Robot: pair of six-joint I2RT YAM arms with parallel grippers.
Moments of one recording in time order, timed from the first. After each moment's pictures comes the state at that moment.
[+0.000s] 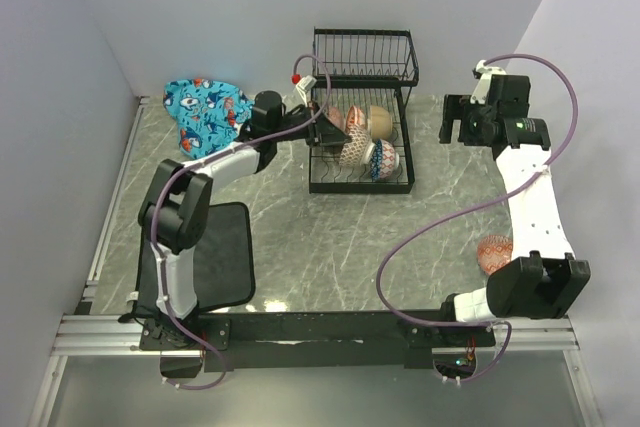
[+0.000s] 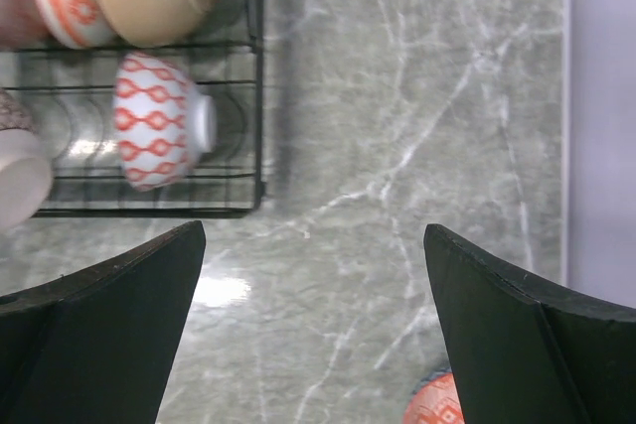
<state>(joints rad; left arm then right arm) -0.47 1.96 1.40 0.51 0.88 -0.94 -0.08 1.40 1.51 -0.81 -0.08 -0.01</state>
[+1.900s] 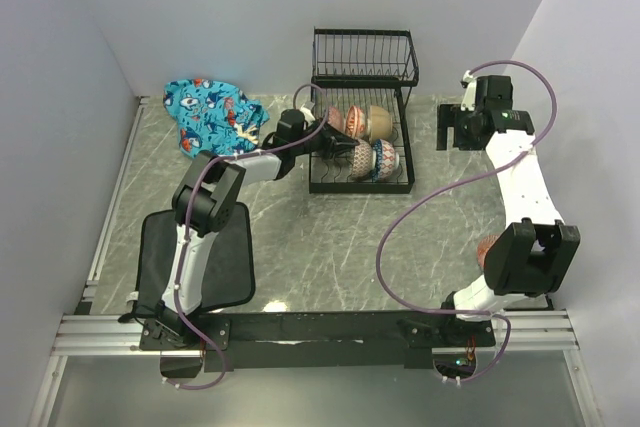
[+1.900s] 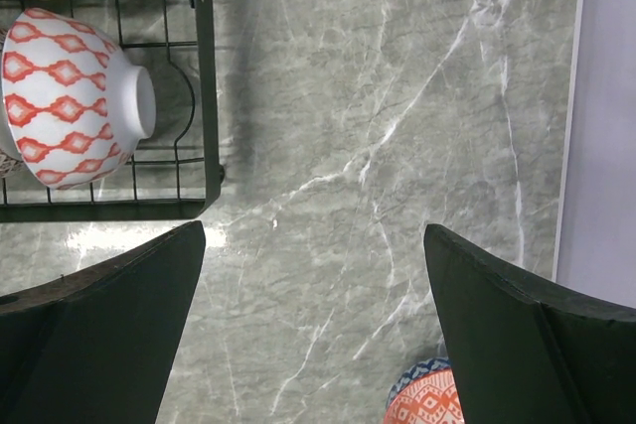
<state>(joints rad) -0.52 2.24 1.49 0.53 0.55 -1.43 -0.08 1.54 1.50 -0.83 -0.01 -0.06</state>
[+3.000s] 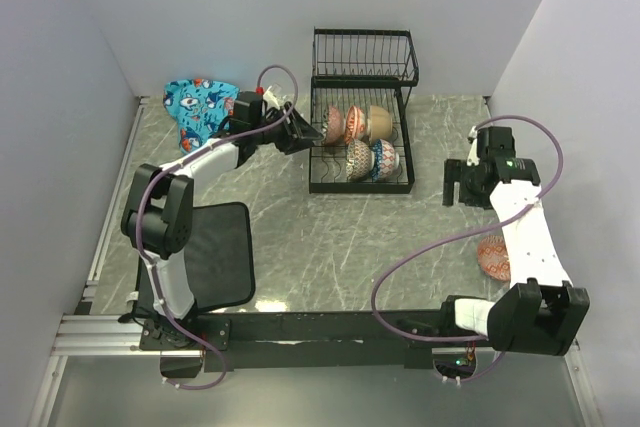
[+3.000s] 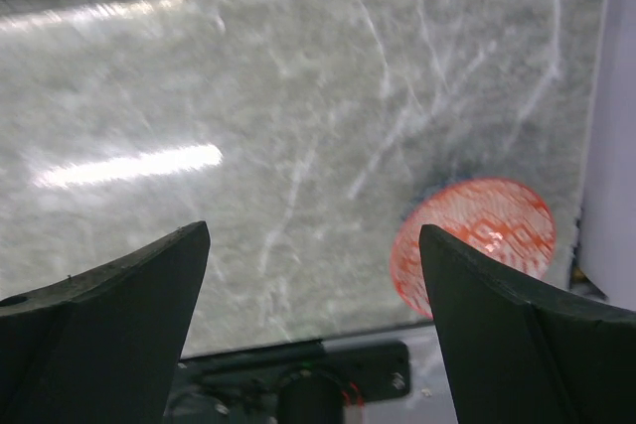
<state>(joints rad) -0.36 1.89 1.35 0.12 0.62 -0.95 -0.11 1.22 1.14 -0.99 0.07 0.01</state>
